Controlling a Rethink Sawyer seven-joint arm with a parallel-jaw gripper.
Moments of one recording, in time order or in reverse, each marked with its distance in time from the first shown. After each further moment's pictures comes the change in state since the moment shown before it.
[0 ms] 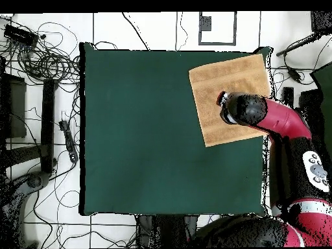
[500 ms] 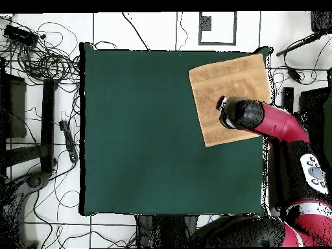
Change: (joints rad) arm 0.009 0.005 -0.020 0.018 0.000 -0.019 0.000
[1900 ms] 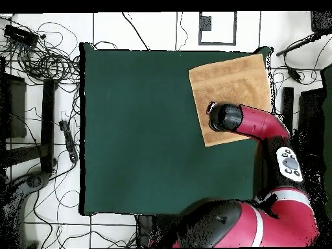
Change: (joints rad) arm 0.114 0.075 -0.119 -0.025 0.005 -0.059 0.000
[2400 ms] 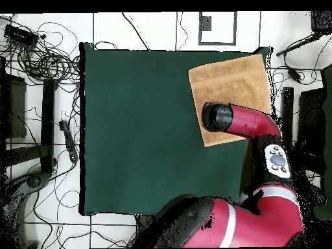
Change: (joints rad) arm 0.091 0.010 -0.092 0.000 0.045 -0.026 0.004
